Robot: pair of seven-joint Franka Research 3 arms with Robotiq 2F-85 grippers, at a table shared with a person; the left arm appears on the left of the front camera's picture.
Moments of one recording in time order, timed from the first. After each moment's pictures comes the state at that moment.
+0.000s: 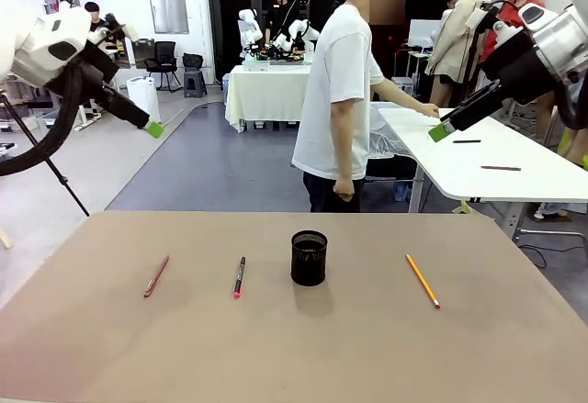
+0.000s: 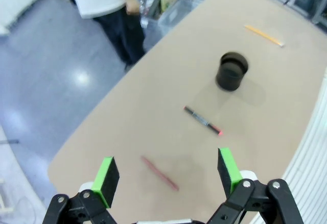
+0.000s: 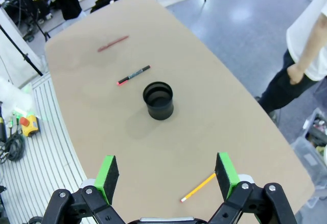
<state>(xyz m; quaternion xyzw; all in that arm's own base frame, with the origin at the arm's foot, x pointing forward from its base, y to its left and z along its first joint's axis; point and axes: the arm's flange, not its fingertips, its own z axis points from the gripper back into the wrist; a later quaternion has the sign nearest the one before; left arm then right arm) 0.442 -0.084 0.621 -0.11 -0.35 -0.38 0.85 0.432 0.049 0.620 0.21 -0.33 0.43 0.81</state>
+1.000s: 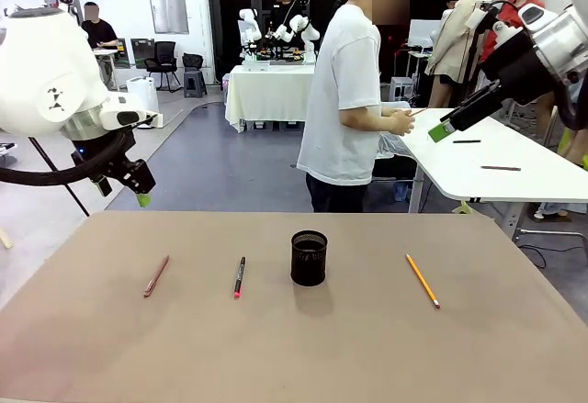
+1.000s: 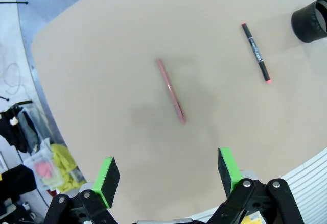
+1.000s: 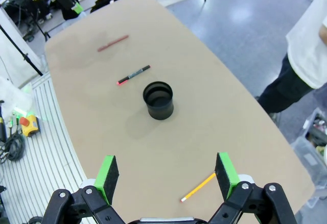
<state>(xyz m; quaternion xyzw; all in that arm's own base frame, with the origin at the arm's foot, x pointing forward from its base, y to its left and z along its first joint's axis) 0.471 -0.093 0.524 0.02 -0.15 -0.19 0.97 0.432 0.049 0.620 0.21 -0.33 0.43 0.81</state>
